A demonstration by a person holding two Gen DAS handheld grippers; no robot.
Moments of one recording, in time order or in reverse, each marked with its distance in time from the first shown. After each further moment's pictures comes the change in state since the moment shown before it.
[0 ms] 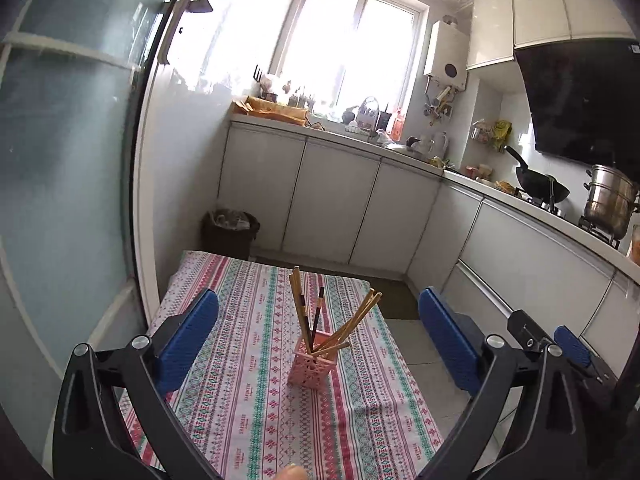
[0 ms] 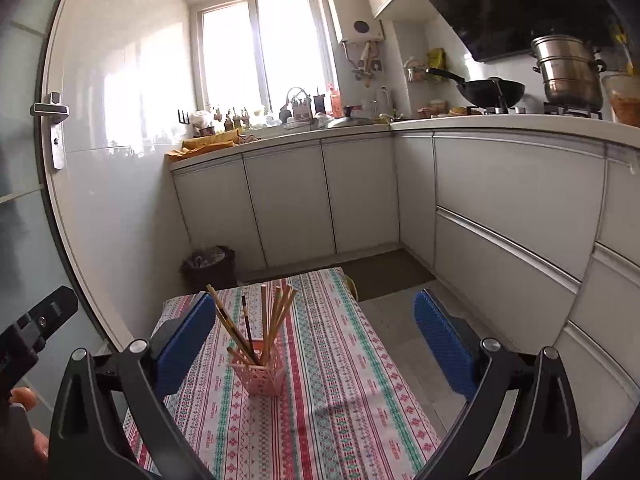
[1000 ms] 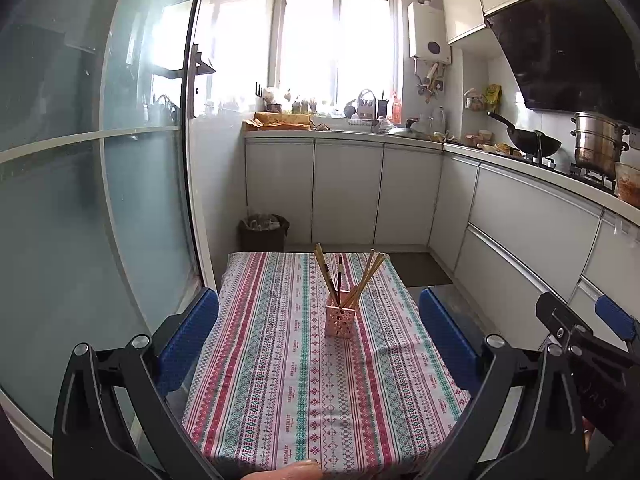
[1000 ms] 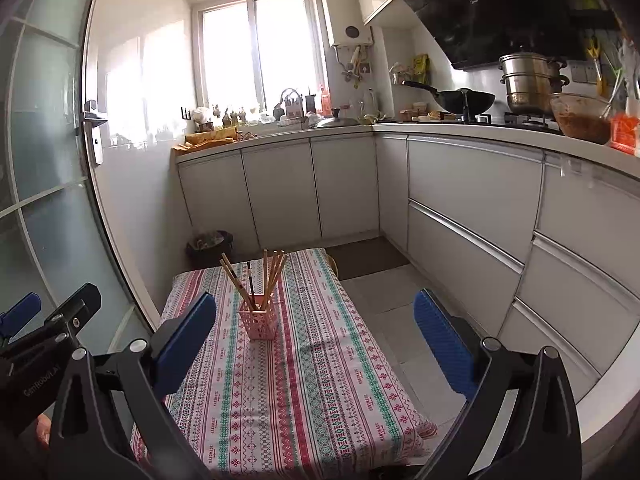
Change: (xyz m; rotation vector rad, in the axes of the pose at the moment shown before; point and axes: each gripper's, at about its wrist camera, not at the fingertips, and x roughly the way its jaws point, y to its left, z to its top) left arm -0.139 -0.035 -0.016 0.176 0.032 0.109; right arm -0.161 -0.009 -0.013 -0.027 0.020 -0.042
